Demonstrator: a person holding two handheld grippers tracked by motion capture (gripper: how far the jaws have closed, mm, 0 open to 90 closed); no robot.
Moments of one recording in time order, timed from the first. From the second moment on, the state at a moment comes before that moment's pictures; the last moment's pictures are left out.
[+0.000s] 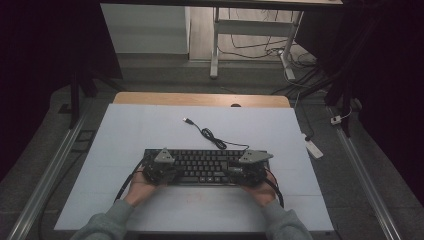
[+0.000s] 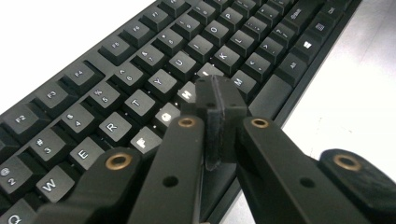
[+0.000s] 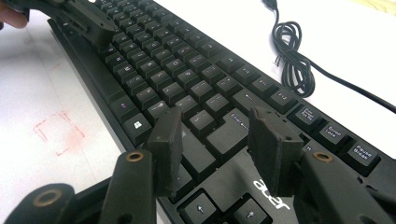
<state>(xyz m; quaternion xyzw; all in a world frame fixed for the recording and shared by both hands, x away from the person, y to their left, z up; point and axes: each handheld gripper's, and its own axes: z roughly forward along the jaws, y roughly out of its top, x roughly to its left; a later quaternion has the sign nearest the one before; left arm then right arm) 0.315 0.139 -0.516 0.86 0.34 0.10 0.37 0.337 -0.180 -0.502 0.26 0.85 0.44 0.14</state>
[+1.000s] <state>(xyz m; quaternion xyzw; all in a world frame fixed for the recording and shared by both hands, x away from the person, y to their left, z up) 0.313 0.154 -0.506 0.83 0.35 0.11 0.41 0.338 -0.180 -0.503 0.26 0.85 0.44 0.14</state>
